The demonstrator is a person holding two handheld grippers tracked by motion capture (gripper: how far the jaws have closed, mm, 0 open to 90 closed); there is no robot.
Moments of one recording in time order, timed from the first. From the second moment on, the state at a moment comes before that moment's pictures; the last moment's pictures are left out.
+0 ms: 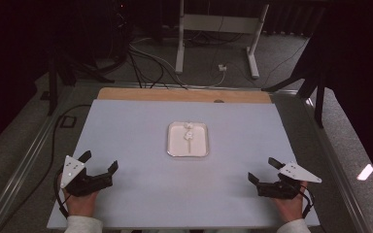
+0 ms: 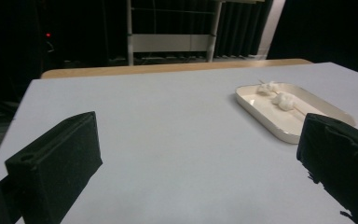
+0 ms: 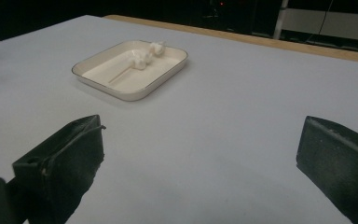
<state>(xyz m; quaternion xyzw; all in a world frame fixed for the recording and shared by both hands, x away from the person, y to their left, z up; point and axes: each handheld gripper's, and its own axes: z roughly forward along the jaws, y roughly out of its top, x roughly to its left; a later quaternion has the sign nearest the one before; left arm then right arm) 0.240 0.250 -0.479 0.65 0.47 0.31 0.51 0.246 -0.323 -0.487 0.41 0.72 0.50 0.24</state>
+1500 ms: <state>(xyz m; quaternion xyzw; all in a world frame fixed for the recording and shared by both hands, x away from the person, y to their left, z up) 0.268 0.217 -0.444 0.67 0.47 0.28 0.51 0.244 -0.328 -0.486 0.43 0.69 0.52 0.26</state>
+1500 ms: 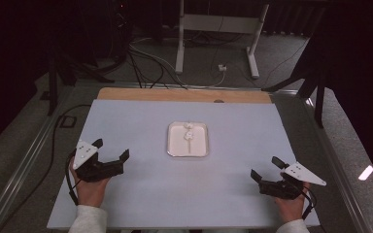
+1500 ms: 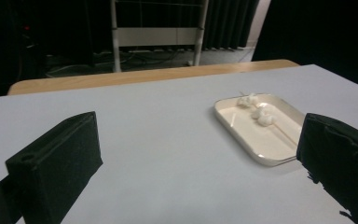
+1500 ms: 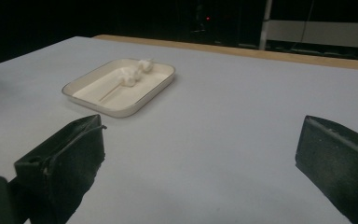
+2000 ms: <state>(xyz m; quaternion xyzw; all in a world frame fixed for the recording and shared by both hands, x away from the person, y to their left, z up) 0.297 0.173 -0.448 0.69 0.46 0.25 0.51 0.244 -0.326 -0.485 0.43 0.69 0.50 0.28</state>
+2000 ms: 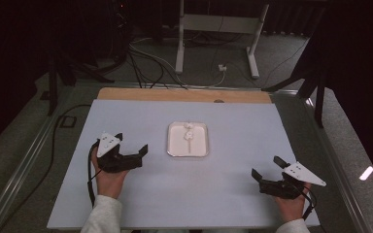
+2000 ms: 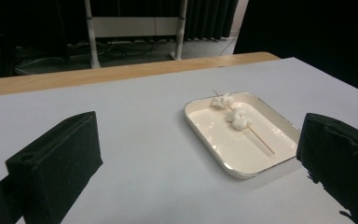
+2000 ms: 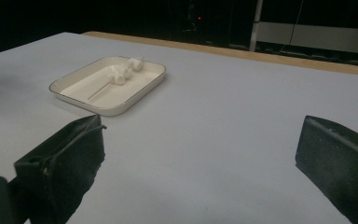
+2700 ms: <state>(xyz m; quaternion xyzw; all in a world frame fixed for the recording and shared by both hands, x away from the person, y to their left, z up) 0.339 0.114 -0.461 0.72 0.45 0.22 0.47 0.243 -0.327 -0.485 0.43 0.69 0.50 0.28</state>
